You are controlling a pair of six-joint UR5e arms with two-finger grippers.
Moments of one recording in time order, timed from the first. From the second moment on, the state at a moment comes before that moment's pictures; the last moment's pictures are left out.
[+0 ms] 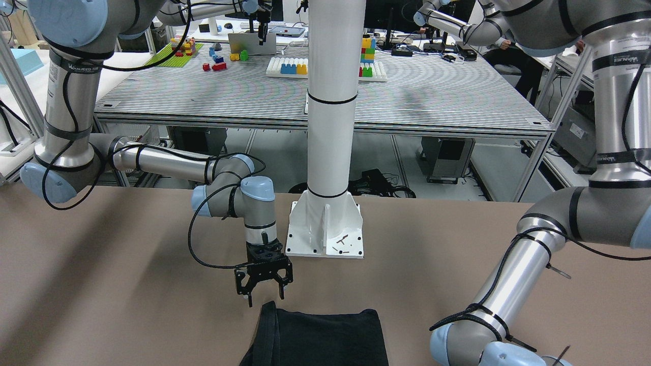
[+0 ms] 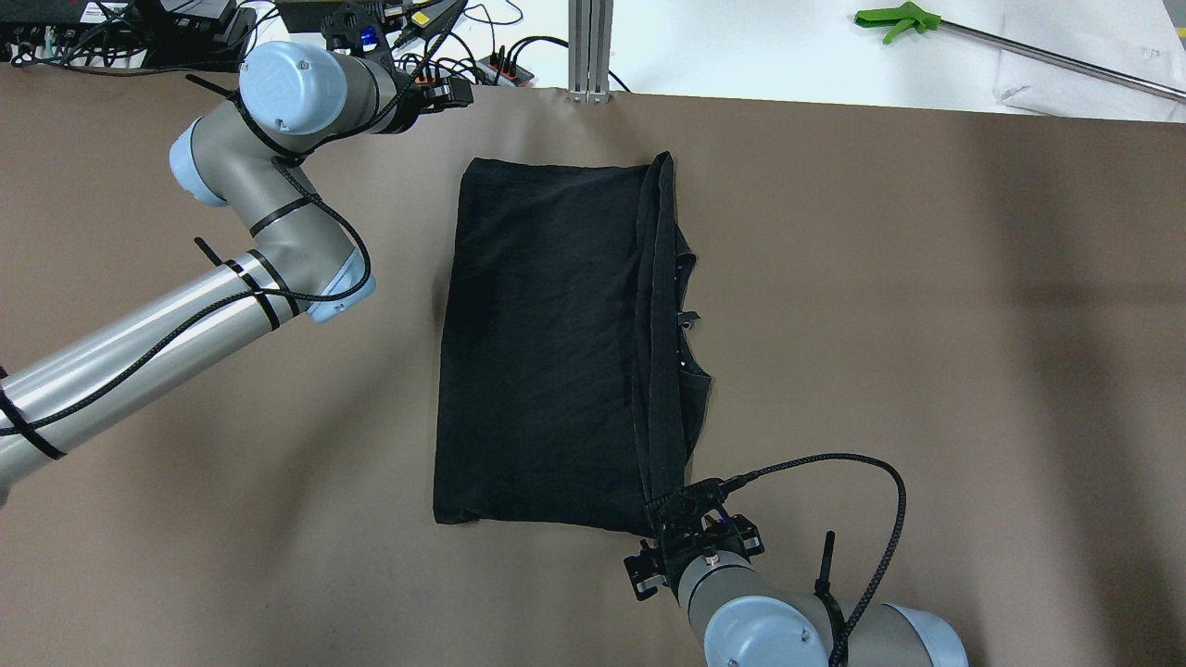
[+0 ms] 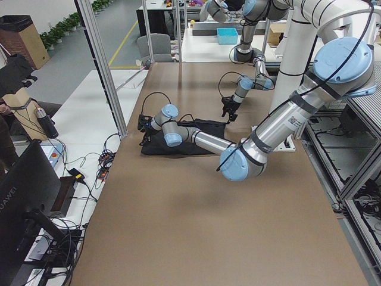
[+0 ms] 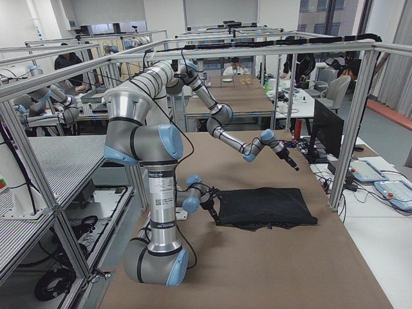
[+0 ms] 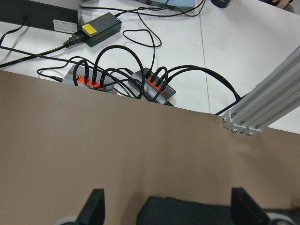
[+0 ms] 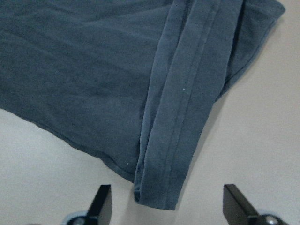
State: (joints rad) left arm -0.91 -2.43 -1.05 -2.41 -1.64 -1.23; right arm 0.18 -1.24 1.94 -1.37 1.28 1.05
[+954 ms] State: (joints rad) left arm -0.91 -2.42 -1.05 -2.41 -1.64 -1.23; right arm 0.13 -1.23 1.92 -1.37 1.20 1.07
